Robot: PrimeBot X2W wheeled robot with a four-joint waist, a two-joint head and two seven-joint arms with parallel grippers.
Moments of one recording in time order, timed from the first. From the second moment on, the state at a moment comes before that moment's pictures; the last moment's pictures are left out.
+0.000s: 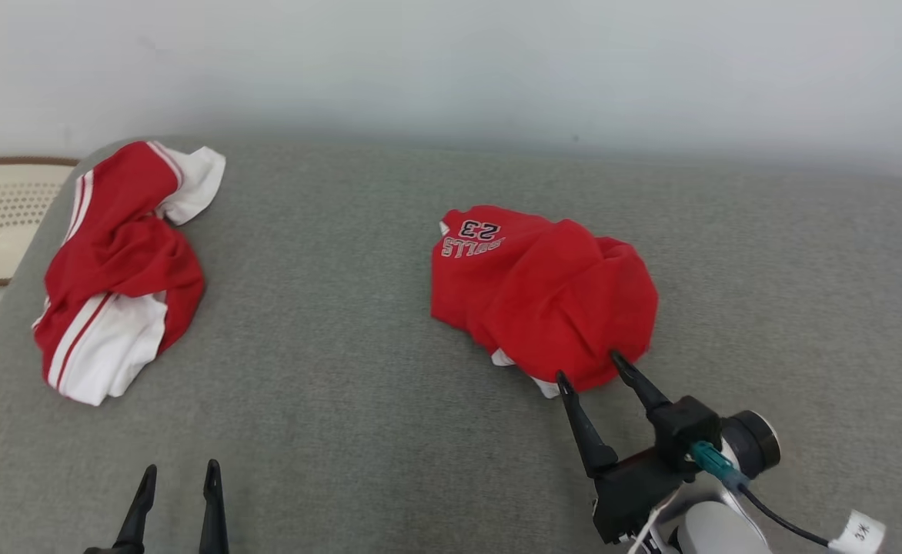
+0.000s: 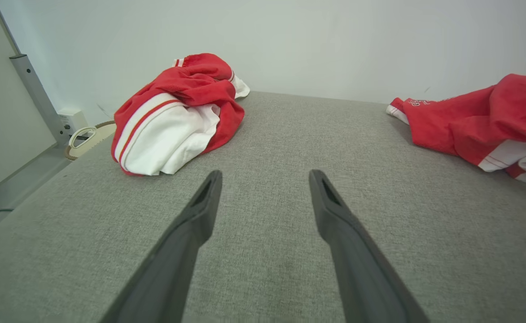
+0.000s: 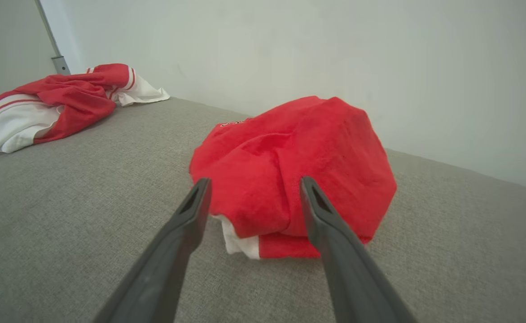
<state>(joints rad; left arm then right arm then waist) -0.05 0.05 0.06 0.13 -0.06 0.02 -0.26 -0.31 -0.11 0.42 0.41 0.05 0.13 -0.26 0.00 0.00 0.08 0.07</state>
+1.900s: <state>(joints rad) -0.06 0.05 -0.07 0.16 -0.16 0.03 -0.26 -0.73 -0.34 0.58 0.13 0.42 0.13 -0.15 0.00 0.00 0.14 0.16</state>
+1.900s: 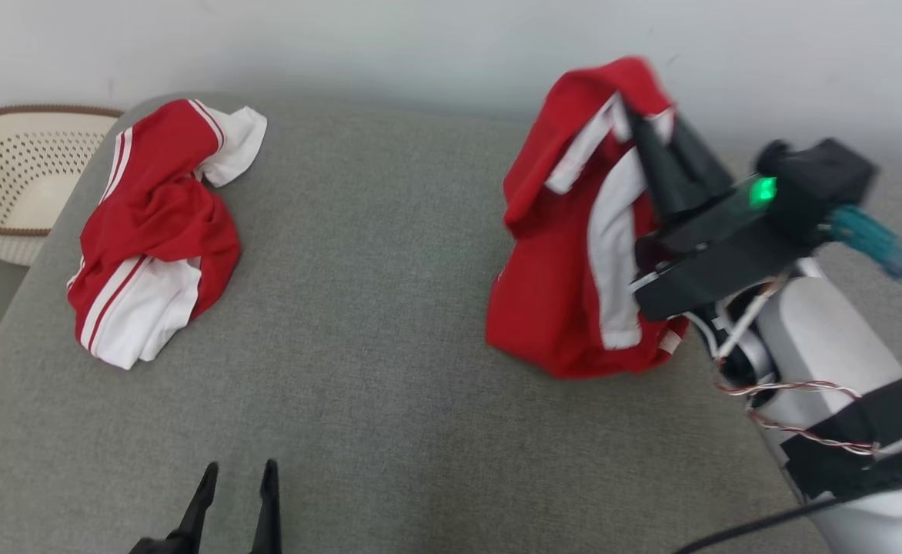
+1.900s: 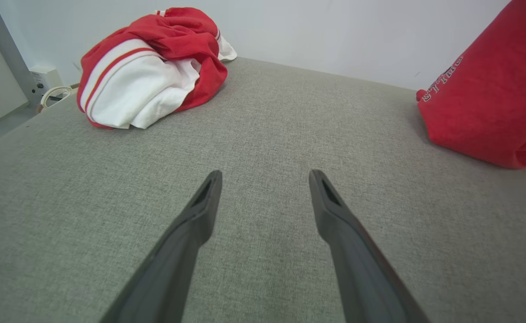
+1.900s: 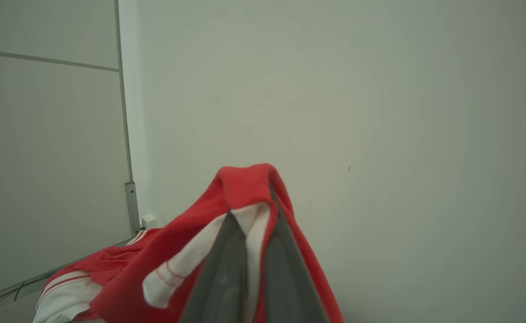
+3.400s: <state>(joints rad) -0.10 0.05 -0.18 0.19 -0.21 0.04 -0.26 -0.49 -0.32 0.63 0.42 0.51 0.13 -0.26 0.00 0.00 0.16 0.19</state>
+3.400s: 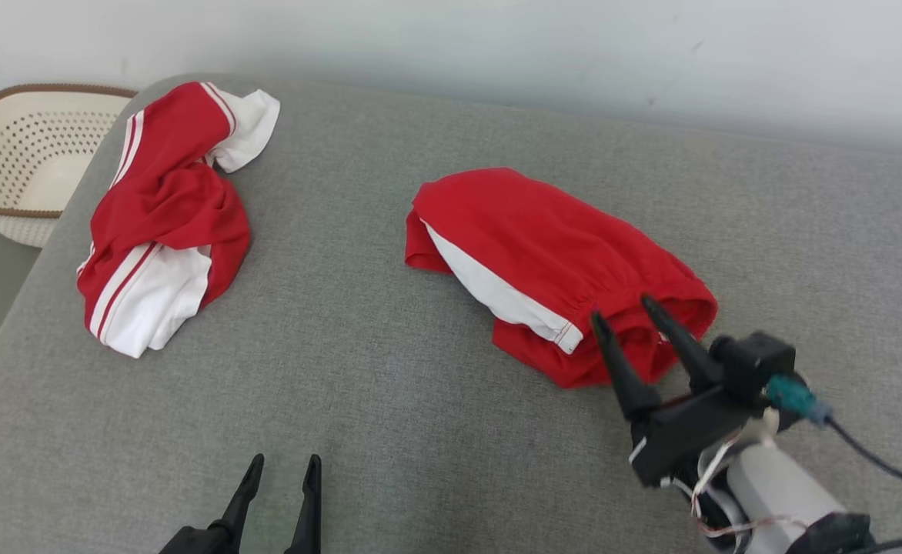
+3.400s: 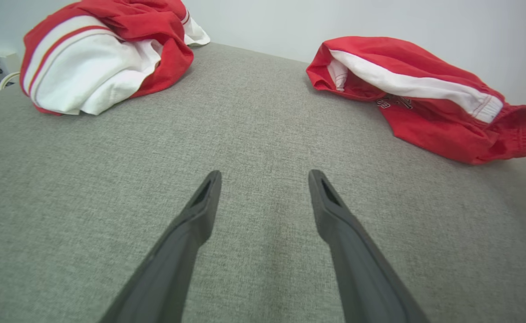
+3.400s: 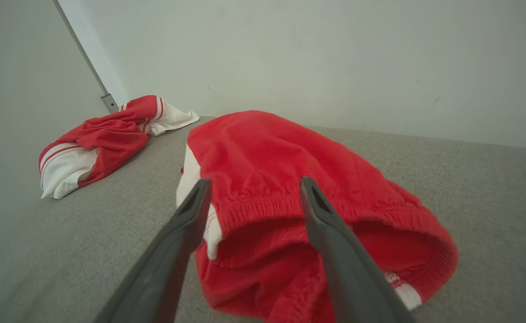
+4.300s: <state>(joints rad) -0.10 0.05 -0.18 0.18 -0.22 0.04 -0.26 -0.50 -0.27 0.66 0.44 0.60 0.13 -0.21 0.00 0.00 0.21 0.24</state>
